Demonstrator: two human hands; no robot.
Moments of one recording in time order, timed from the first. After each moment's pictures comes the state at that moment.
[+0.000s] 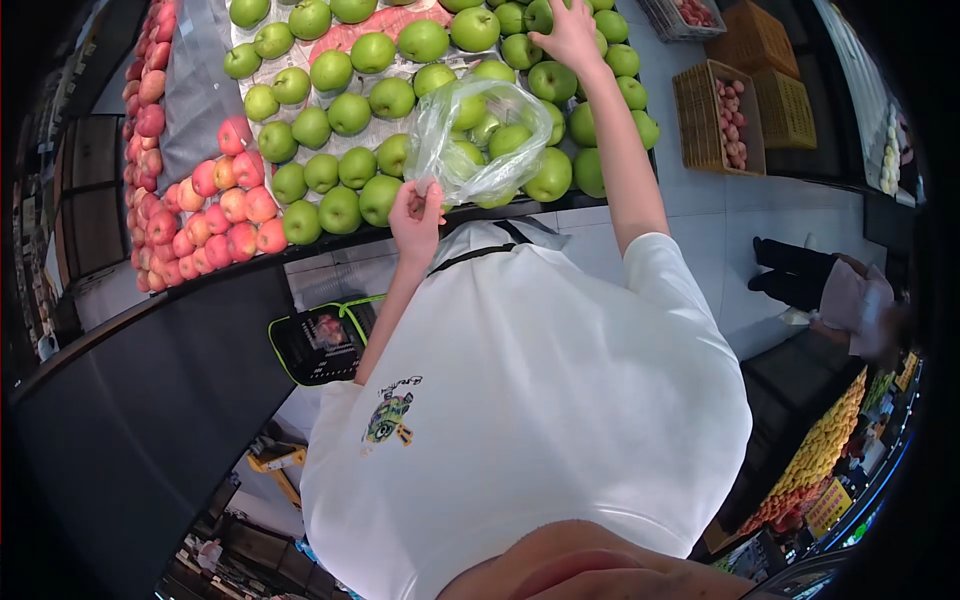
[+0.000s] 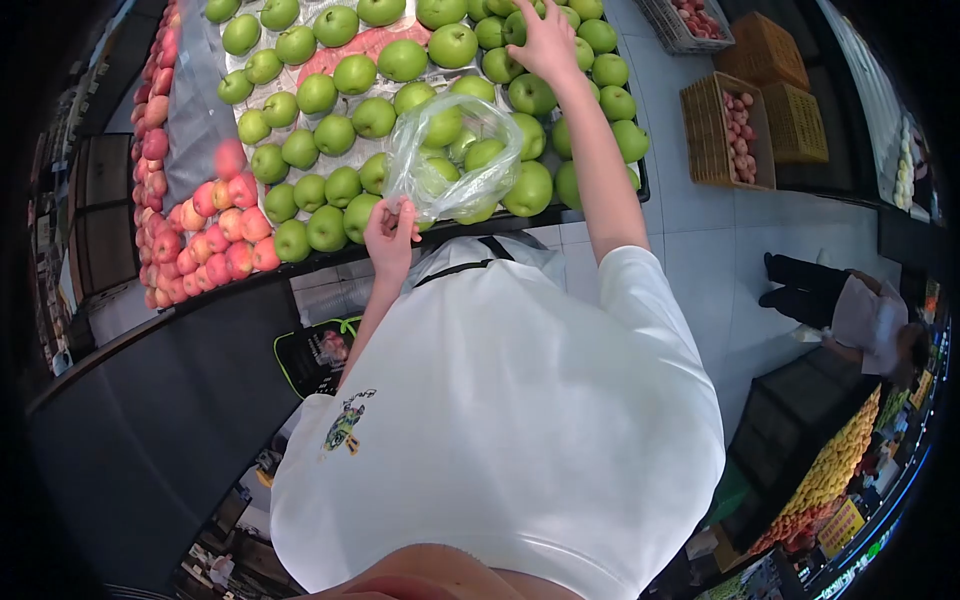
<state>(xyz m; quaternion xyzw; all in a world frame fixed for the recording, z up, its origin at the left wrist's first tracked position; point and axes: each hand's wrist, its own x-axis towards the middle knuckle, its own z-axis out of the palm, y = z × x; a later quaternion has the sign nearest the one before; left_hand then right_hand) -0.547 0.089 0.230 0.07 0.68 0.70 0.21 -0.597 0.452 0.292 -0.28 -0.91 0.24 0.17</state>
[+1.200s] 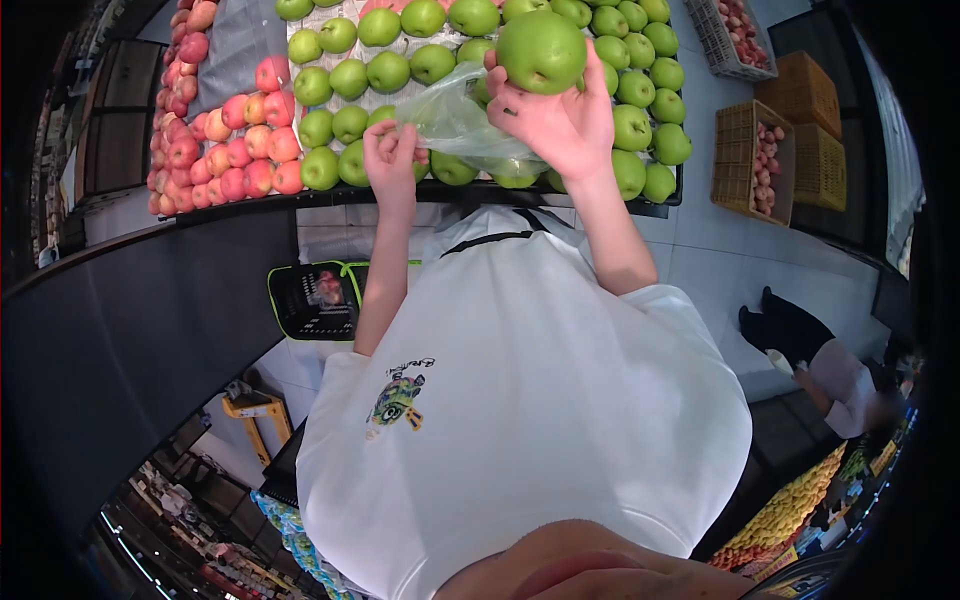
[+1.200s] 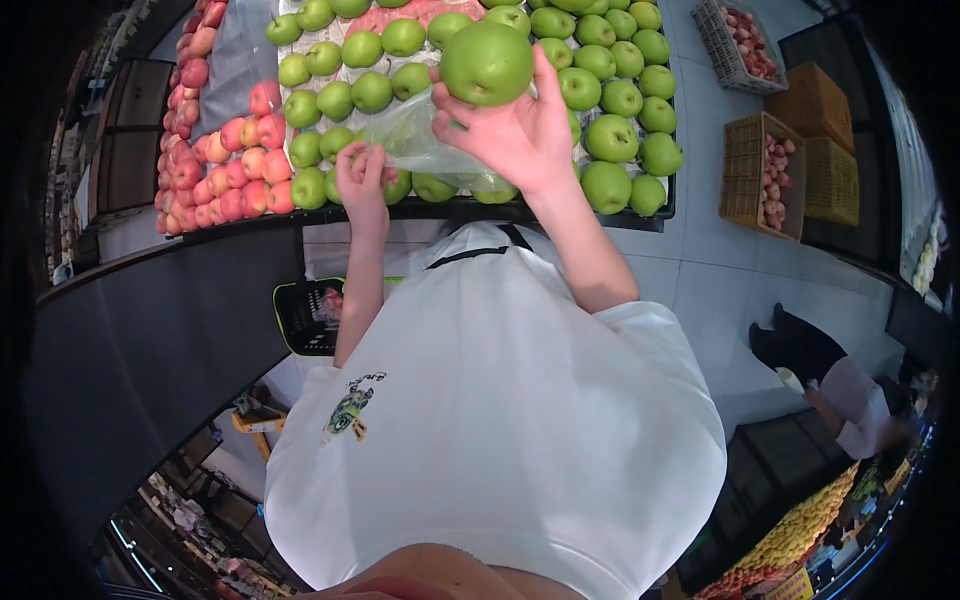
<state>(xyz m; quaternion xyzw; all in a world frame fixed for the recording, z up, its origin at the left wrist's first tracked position) -0.578 0.080 0.276 0.00 0.63 0.77 0.09 -0.522 0.311 0.355 0.08 0.10 0.99 -0.10</state>
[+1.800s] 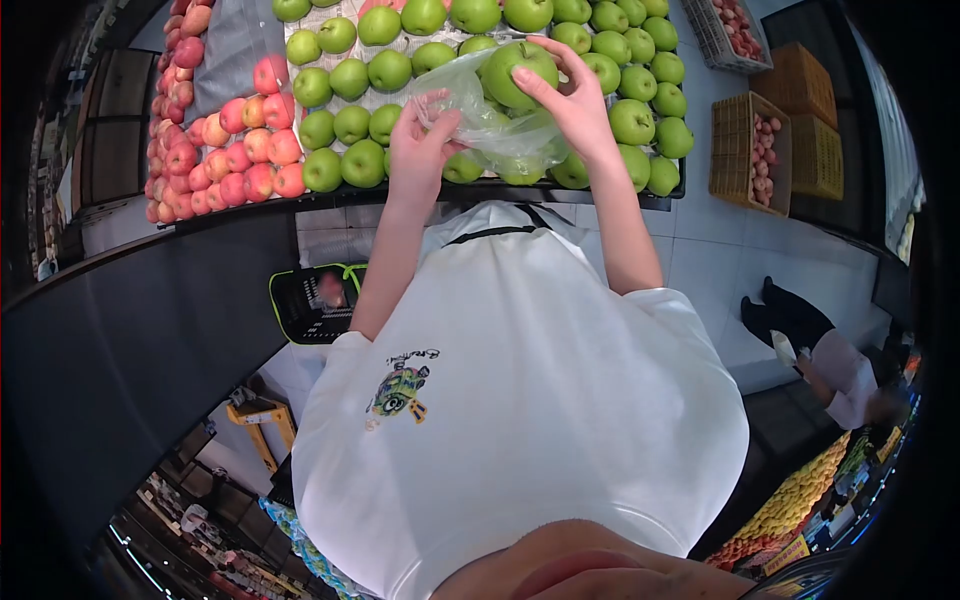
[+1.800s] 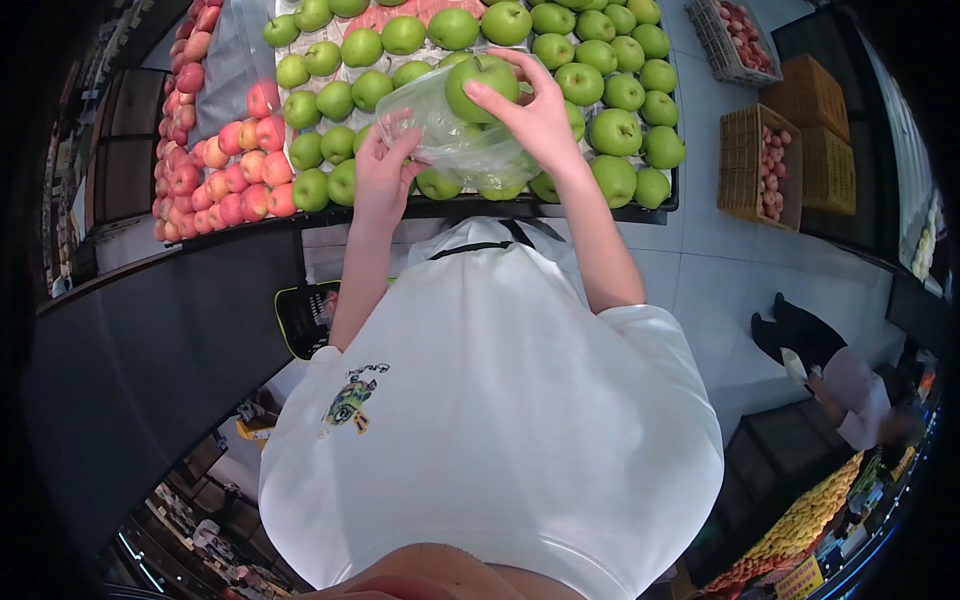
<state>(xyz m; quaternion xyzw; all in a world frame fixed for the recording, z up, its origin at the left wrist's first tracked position) -0.585 0.102 0.321 0.05 0.56 0.78 0.27 -0.525 0.311 0.335 -0.13 -0.64 0.74 0.16</state>
